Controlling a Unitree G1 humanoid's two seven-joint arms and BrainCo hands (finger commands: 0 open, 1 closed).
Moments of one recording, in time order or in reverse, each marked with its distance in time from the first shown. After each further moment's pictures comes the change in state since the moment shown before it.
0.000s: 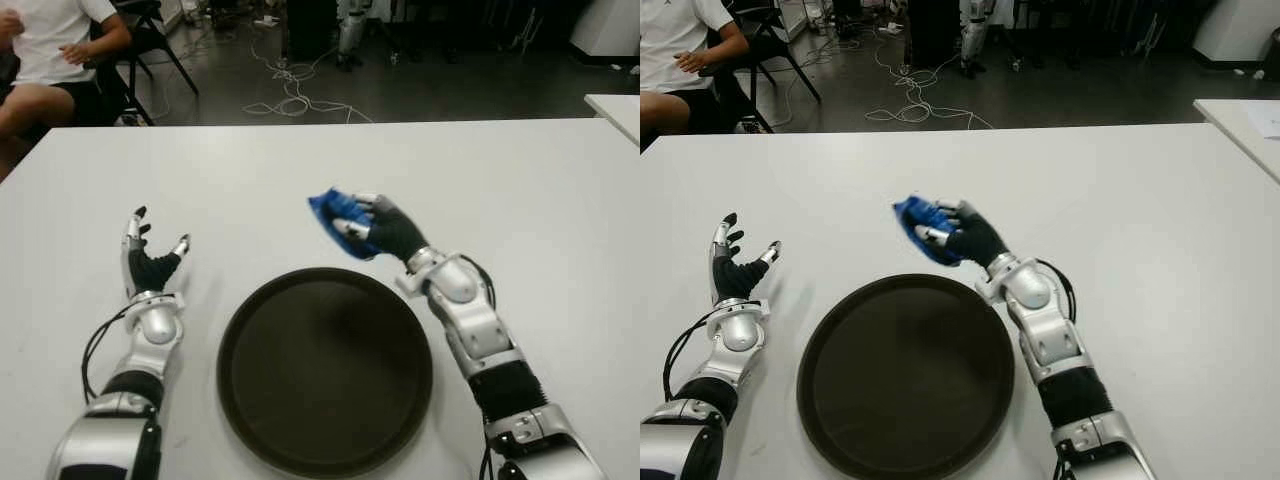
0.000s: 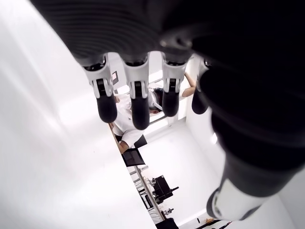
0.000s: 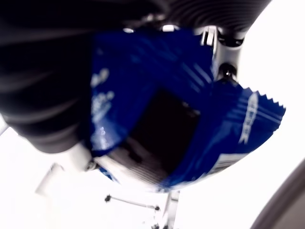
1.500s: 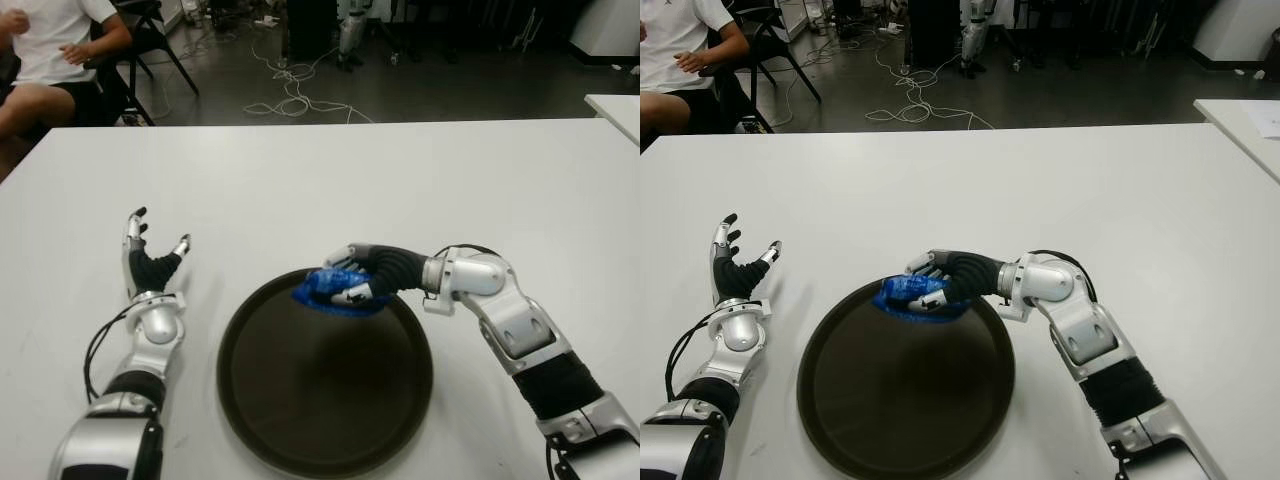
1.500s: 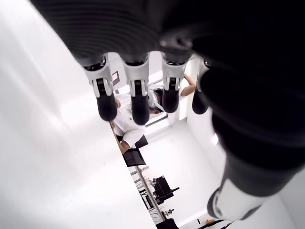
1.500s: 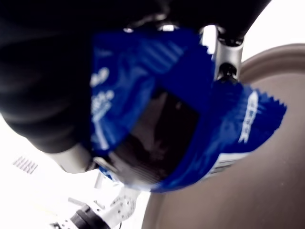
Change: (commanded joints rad) left arm 0.001 -0.008 0.019 -0.002 -0.024 -0.016 -0.032; right arm -0.029 -0.280 0.153 -0.194 -0.002 0.110 0.520
